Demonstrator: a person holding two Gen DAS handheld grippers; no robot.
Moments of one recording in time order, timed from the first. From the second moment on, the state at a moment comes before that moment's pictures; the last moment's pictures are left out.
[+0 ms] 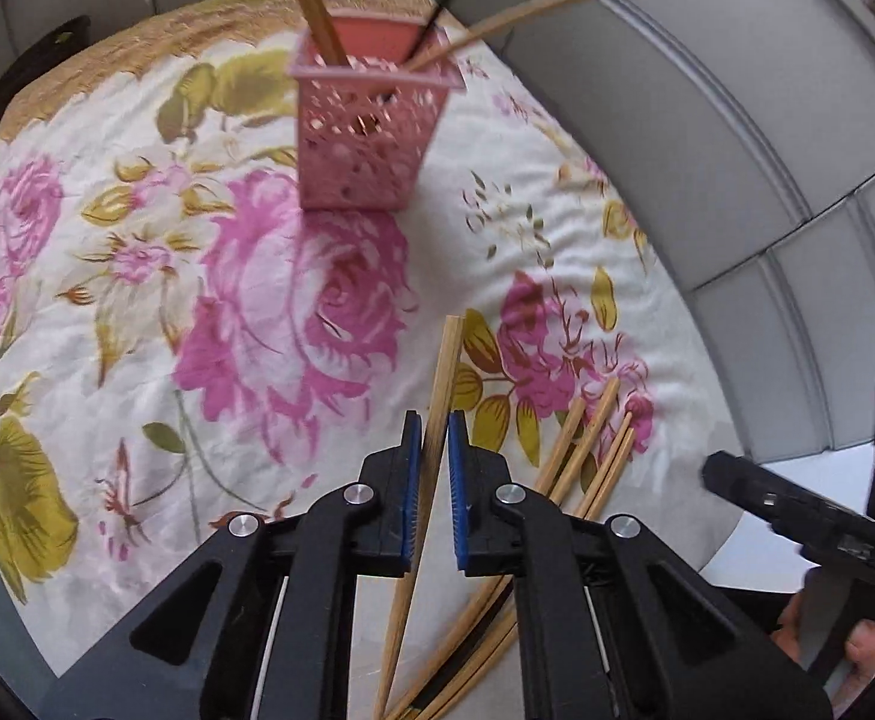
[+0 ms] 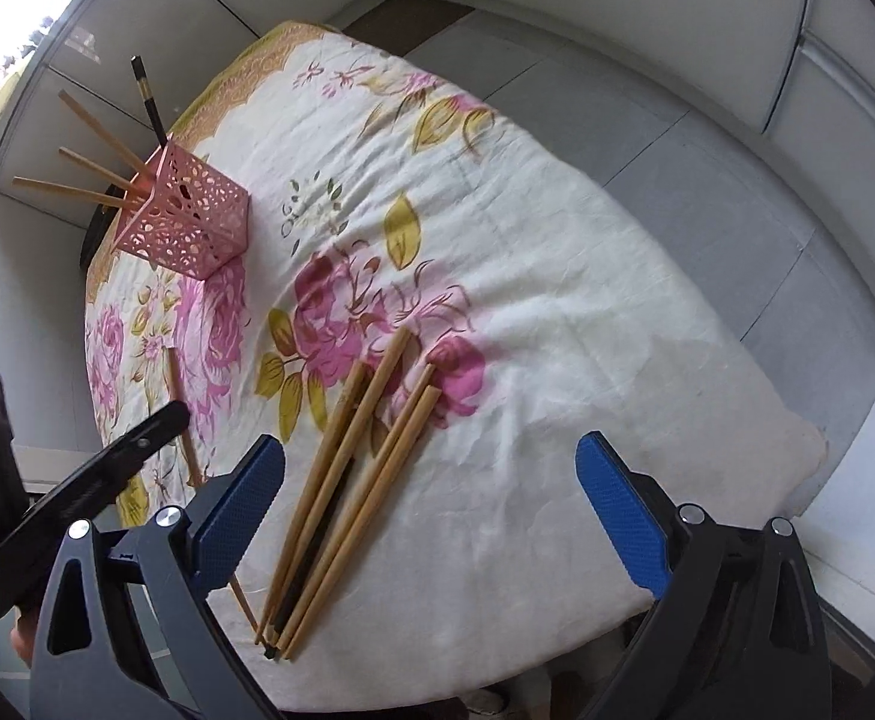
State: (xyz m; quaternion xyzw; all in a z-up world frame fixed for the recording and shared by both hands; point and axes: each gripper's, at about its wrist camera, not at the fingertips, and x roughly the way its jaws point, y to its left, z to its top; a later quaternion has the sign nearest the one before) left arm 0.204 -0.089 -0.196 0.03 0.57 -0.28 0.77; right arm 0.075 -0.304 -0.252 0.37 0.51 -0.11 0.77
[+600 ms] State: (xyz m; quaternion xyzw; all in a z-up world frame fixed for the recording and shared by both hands) left arm 0.223 -0.026 -0.133 -0.04 0.51 -0.30 0.81; right arm 0.147 -0.283 -0.288 0.46 0.57 -0.07 0.68
